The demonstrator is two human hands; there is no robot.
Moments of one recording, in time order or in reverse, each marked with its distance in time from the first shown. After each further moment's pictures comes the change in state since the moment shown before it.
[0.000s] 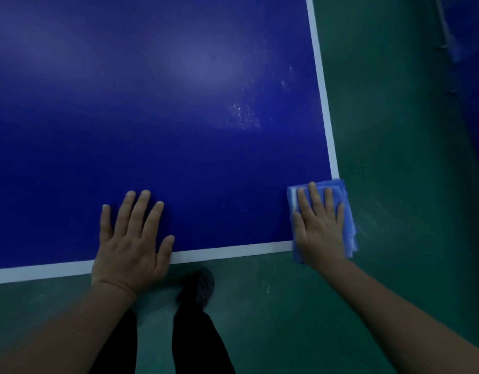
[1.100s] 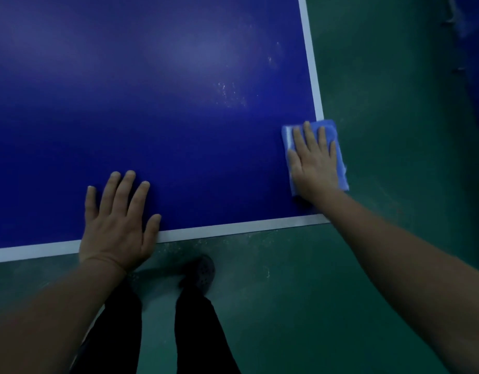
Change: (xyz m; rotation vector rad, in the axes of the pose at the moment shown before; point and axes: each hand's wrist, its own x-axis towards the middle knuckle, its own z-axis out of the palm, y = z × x) left_hand 0.002 0.004 -0.003 0.043 -0.016 -0.031; right_hand 0.085 0.013 -0.024 0.018 0.054 -0.050
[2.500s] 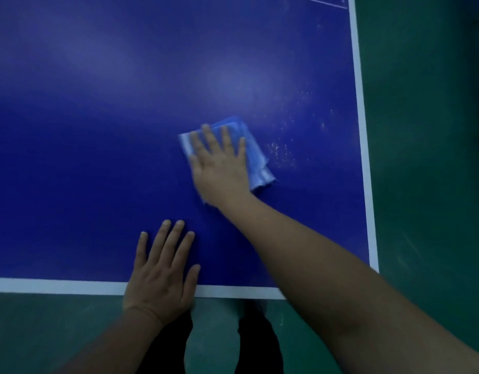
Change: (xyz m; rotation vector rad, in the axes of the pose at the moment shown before) left_hand 0.000 -0.005 0.003 -0.077 -0.050 -0.019; right_hand 0.081 -0.279 0.002 0.008 -0.015 -0.431
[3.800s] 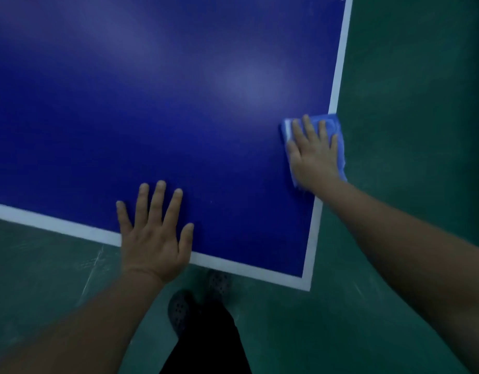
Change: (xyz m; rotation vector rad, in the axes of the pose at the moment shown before) left_hand 0.022 0.148 0.036 -0.001 0.106 -0.372; right_hand -0.065 0.283 -0.041 -0.078 0.012 0.113
